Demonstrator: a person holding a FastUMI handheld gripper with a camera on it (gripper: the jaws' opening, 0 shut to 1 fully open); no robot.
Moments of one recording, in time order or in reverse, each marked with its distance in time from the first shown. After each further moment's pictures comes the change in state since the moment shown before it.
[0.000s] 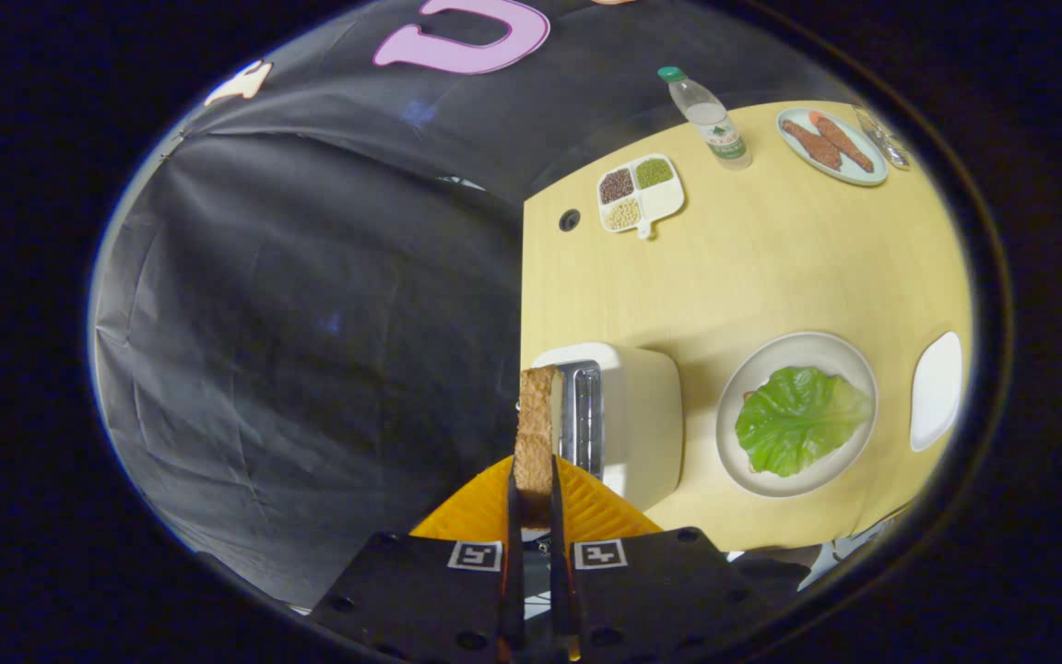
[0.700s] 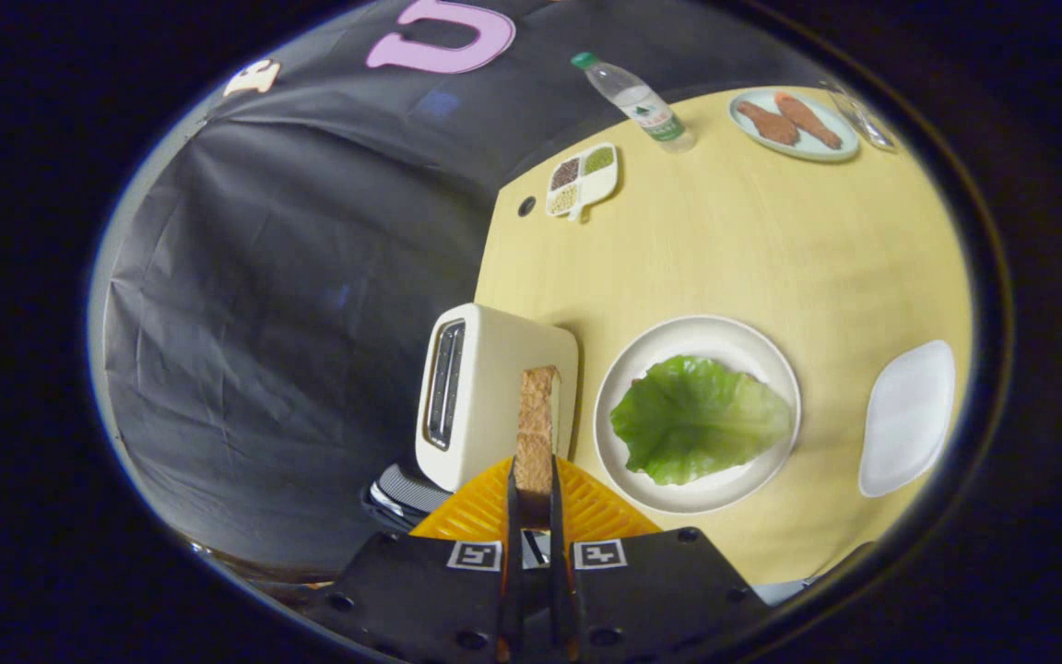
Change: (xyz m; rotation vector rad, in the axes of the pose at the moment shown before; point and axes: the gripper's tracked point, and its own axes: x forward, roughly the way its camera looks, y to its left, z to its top) arm -0.009 -0.157 -0.029 -0.089 0.025 0.025
